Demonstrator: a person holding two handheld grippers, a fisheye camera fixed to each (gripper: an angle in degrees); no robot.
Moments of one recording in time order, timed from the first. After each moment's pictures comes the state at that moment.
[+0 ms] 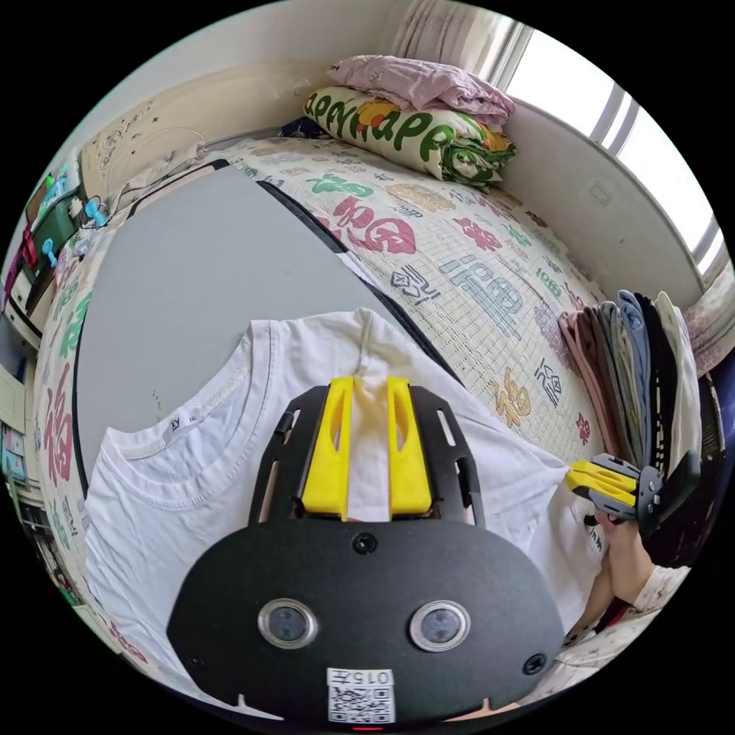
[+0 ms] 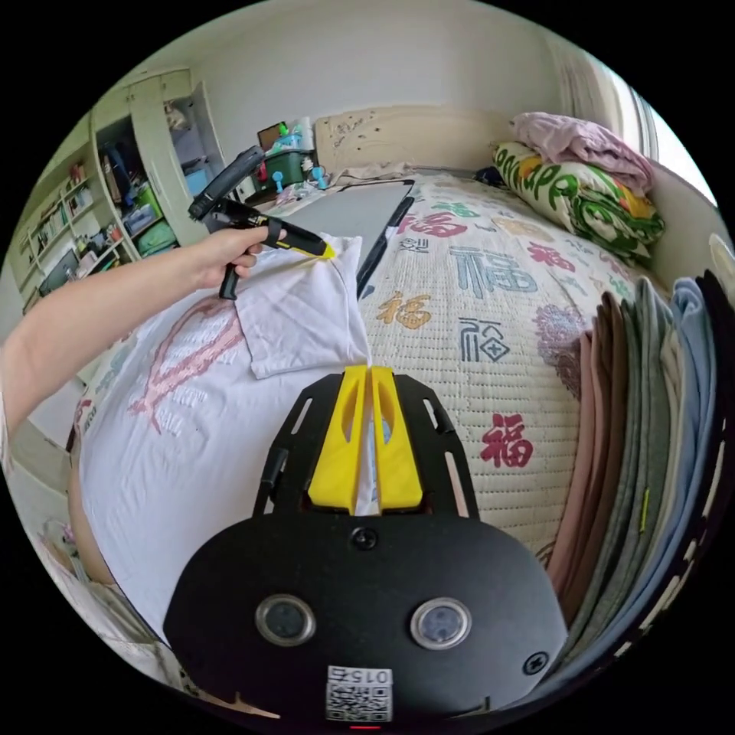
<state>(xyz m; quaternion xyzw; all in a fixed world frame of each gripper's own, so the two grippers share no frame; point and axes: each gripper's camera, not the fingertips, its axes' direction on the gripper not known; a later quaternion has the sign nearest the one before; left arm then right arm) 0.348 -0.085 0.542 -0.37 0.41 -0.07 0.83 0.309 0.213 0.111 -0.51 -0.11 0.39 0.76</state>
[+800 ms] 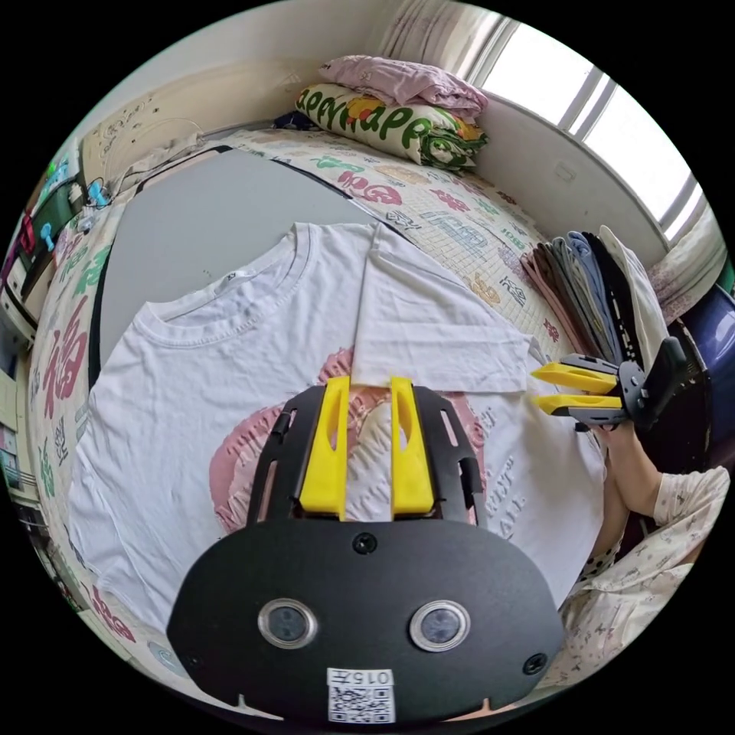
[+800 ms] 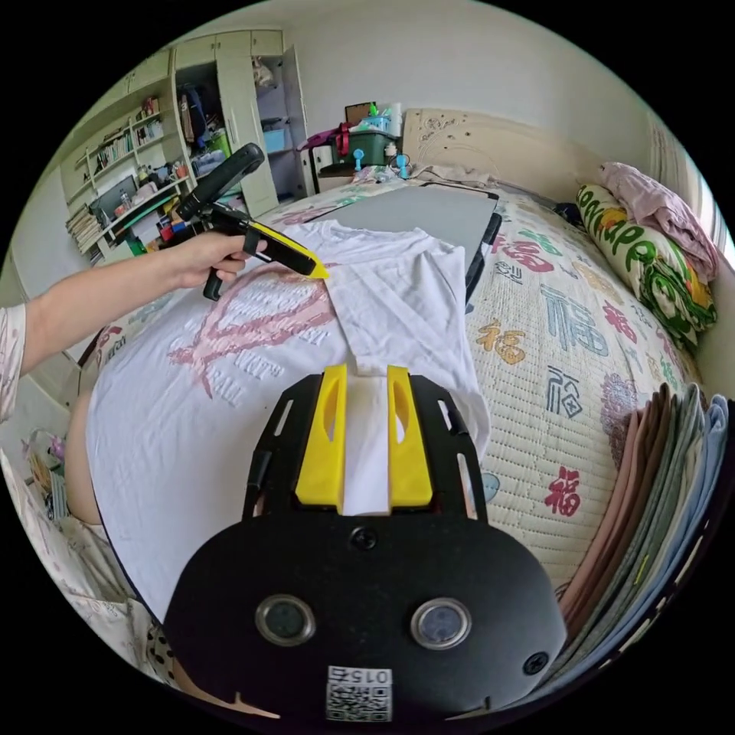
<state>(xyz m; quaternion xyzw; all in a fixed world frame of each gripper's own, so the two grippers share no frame) 0.337 0.049 0.440 -0.36 0.45 -0.06 0.81 0.361 0.283 0.130 -0.50 -0.21 0.27 0.80</state>
